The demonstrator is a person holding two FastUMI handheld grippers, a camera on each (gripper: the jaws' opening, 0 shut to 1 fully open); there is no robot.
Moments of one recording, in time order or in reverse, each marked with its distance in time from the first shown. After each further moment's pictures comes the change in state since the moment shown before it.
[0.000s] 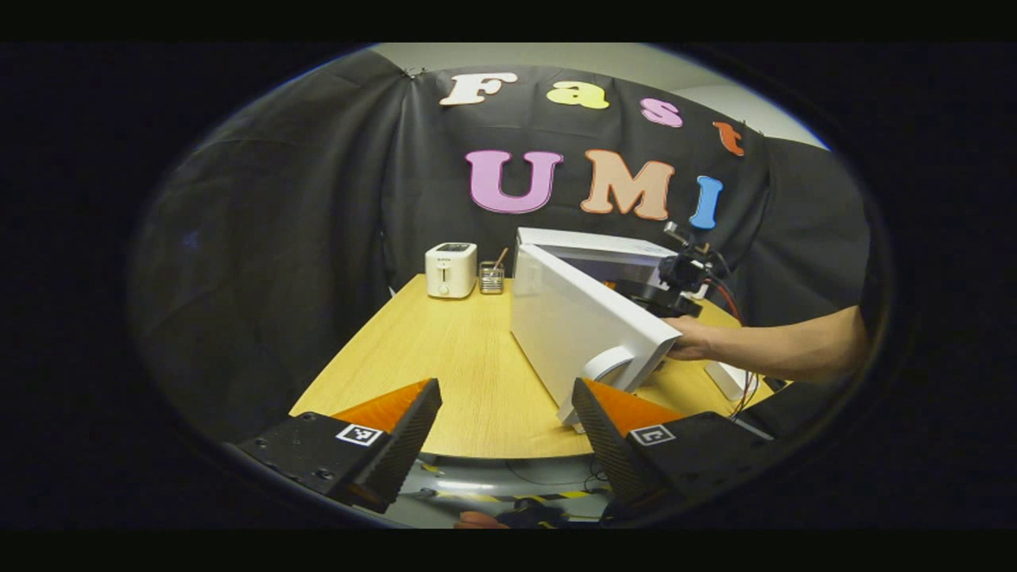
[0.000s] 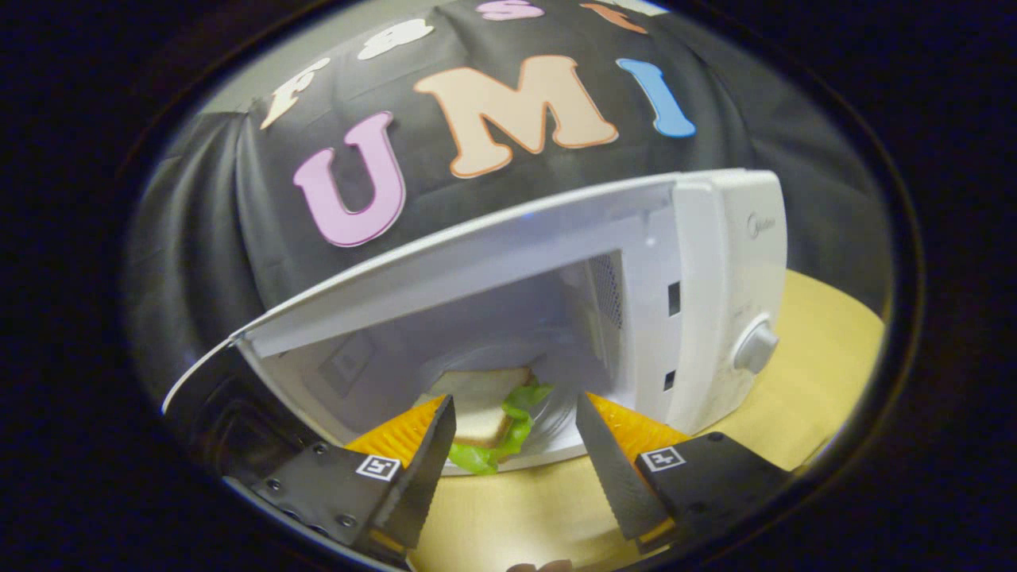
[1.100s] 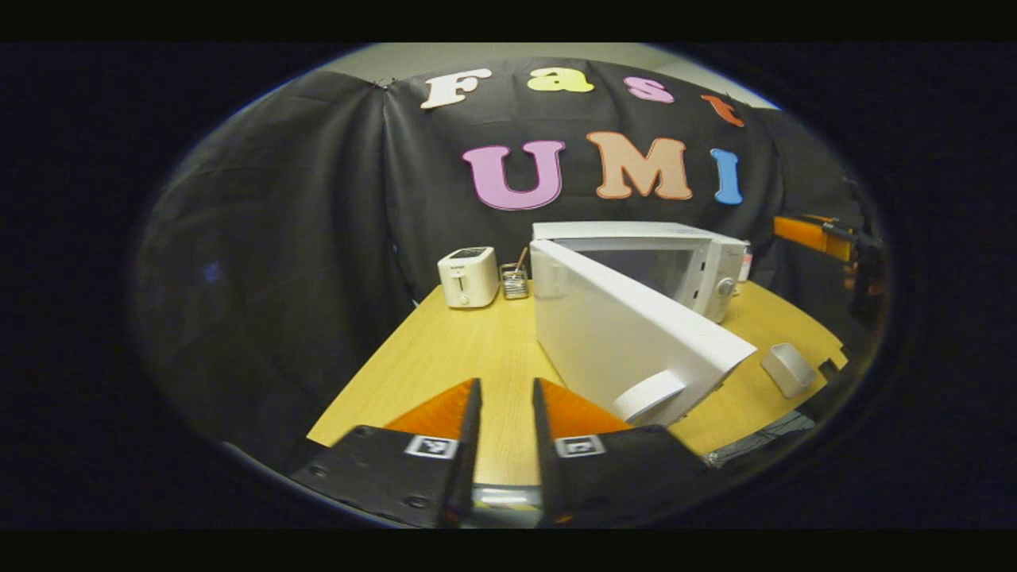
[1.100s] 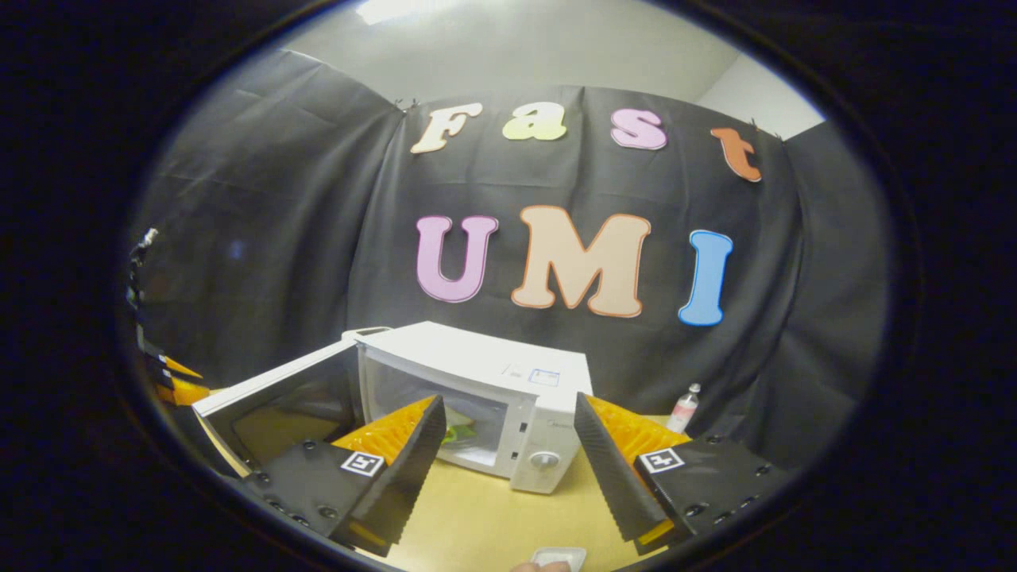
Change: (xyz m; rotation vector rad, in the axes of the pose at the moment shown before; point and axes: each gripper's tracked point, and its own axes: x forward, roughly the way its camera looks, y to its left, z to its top) left arm 0.066 -0.005 0.008 0.114 0.018 0.147; right arm -0.216 -0.071 0.166 -0.454 -0.280 0.201
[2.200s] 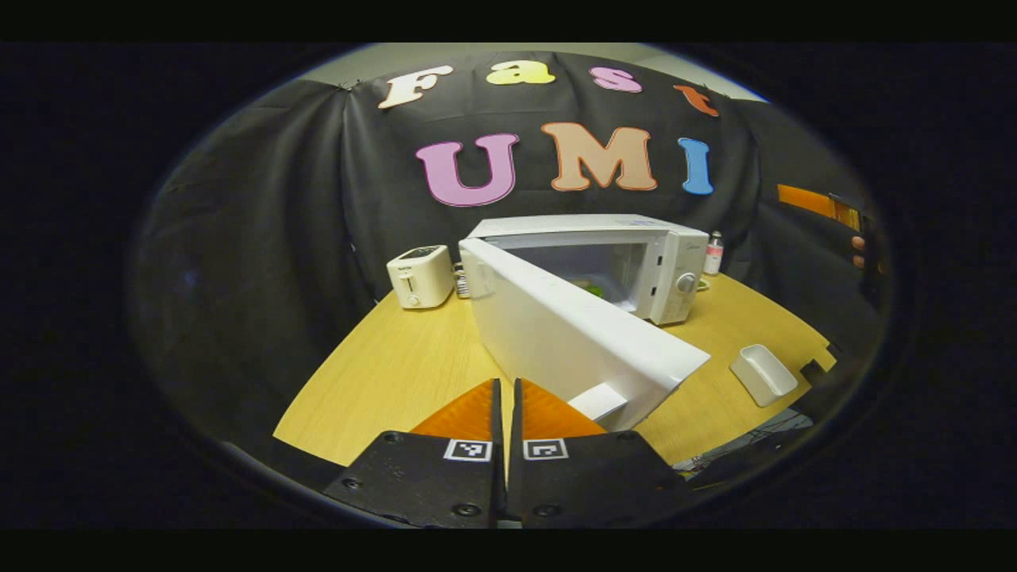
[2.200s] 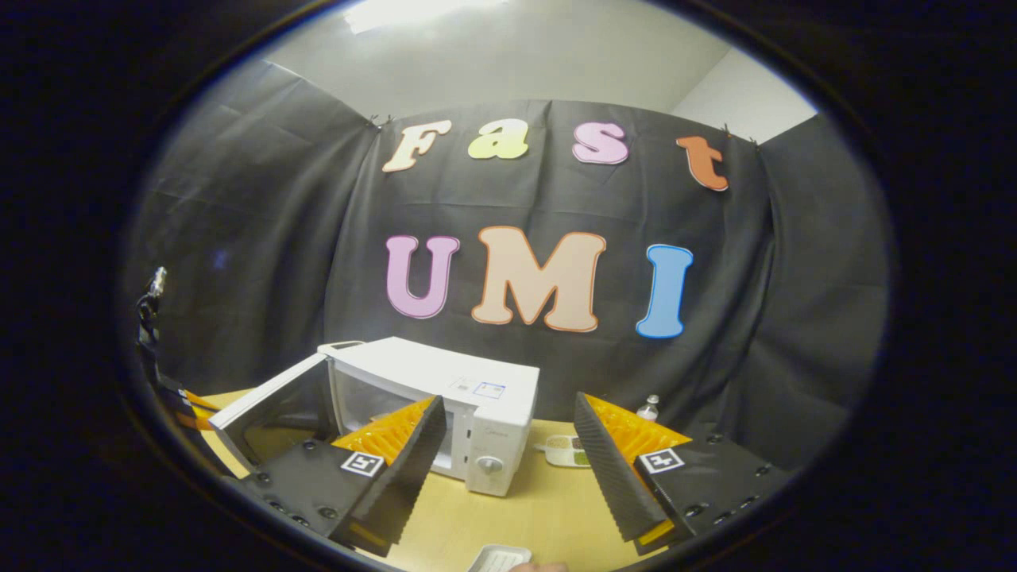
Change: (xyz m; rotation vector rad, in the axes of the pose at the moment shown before) left arm 0.012 -0.089 0.016 0.028 0.003 -0.111; right arm -0.032 -0.076 0.025 0.018 -0.029 -0.083
